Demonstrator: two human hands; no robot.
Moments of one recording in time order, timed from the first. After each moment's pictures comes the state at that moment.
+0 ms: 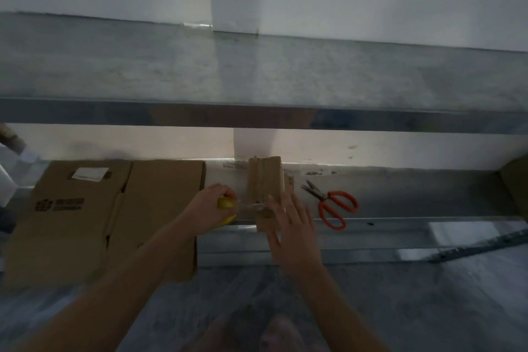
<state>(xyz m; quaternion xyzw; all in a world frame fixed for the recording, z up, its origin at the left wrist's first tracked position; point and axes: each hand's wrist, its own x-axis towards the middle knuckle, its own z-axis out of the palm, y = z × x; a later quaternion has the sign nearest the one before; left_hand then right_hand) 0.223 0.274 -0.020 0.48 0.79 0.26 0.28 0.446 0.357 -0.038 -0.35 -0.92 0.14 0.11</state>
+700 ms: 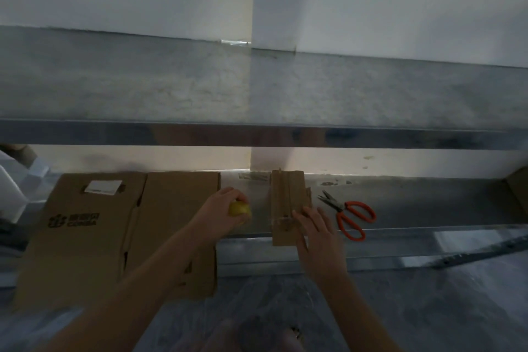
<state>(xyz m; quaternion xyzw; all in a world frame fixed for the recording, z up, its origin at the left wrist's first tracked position) 0.189 0.262 -0.012 0.53 0.75 0.29 0.26 0.433 0.358 -0.032 -0.42 -0.89 0.15 0.08</state>
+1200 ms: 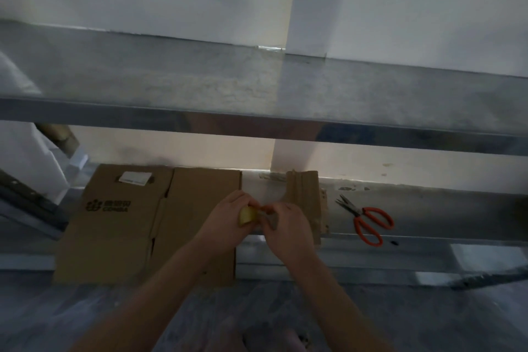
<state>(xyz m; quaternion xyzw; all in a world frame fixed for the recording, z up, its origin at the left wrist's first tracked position) 0.205 0.213 0.014 0.57 0.72 0.36 0.13 0.341 0.309 0.007 -0.36 -0.88 0.28 0.12</state>
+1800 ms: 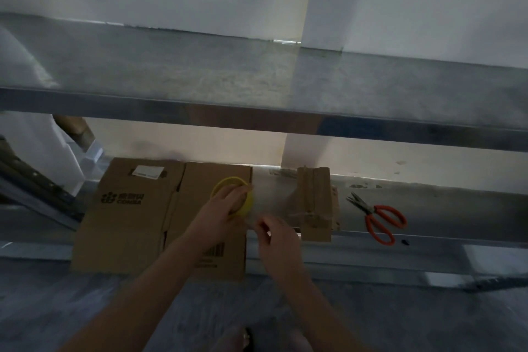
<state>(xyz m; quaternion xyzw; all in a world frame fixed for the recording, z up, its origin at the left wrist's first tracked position) 0.163 0.187 -0.017 0.54 0.76 0.31 0.16 0.333 0.261 -0.024 -0.33 -0.85 0.35 0.21</state>
